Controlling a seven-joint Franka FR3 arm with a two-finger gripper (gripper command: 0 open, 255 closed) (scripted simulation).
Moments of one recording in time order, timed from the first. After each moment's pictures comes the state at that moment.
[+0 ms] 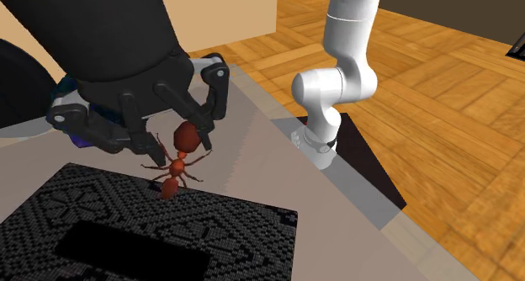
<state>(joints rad) 0.01 -0.06 -0.77 -1.49 -0.04 1.34 -1.01</state>
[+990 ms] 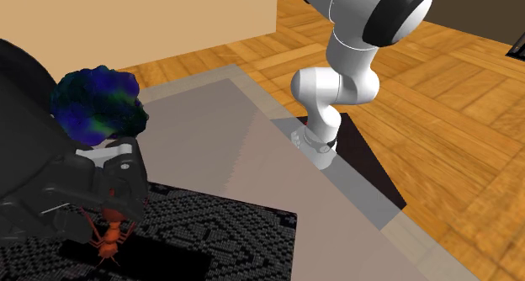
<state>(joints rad) -0.18 0.35 -0.84 -1.21 0.24 1.34 -1.22</state>
